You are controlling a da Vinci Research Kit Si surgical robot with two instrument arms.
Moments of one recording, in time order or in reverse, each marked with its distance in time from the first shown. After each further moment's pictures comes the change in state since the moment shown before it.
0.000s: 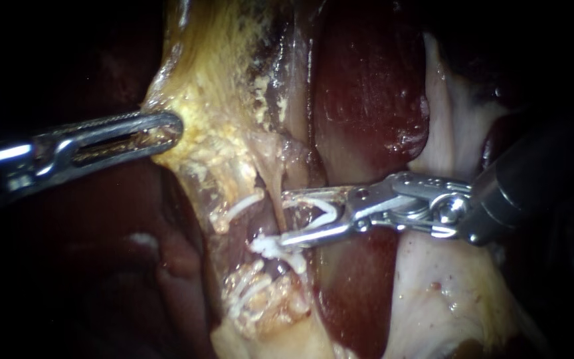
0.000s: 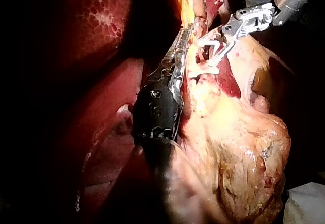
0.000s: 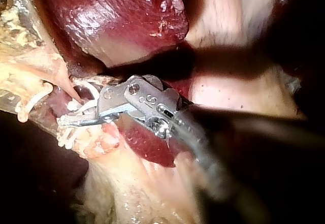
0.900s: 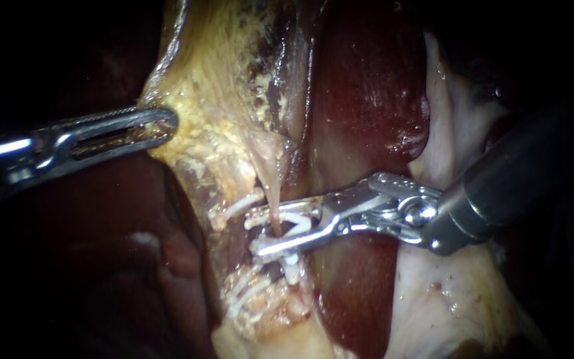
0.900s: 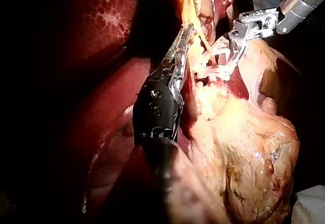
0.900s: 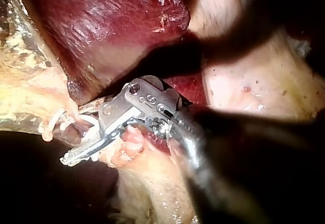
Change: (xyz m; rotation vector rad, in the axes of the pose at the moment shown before) right arm 0.001 0.000 0.002 0.276 0.098 0.103; left arm 0.001 0.002 0.001 0.001 -0.001 0.003
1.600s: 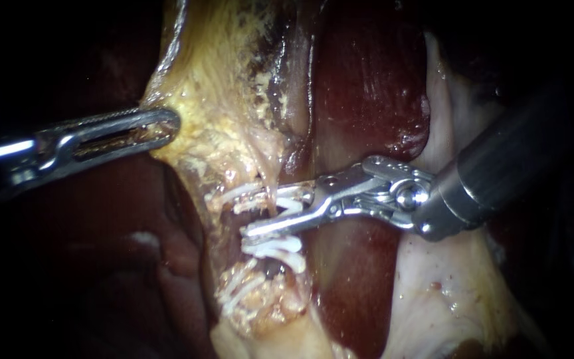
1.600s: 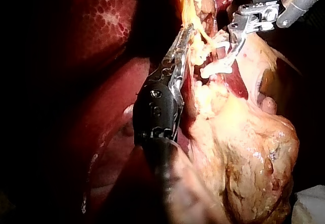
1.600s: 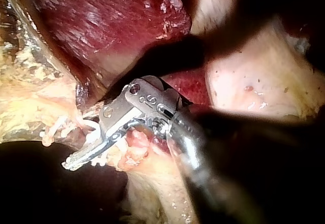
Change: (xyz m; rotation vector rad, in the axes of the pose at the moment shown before) right arm 0.002 0.000 -0.001 -0.006 0.031 0.014; left arm 0.000 0.000 0.000 -0.001 0.000 0.001
